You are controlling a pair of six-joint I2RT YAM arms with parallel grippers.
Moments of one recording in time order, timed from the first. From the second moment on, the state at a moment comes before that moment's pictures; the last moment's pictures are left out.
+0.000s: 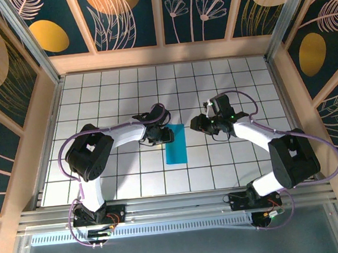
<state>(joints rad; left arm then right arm) -0.71 1.91 1.16 -0.44 0.15 -0.71 0.41 1.46 0.78 -0.21 -0.45 0.66</state>
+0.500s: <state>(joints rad) -0.71 1.91 1.16 -0.44 0.15 -0.71 0.47 1.56 0.76 -0.12 -0.52 0.71</state>
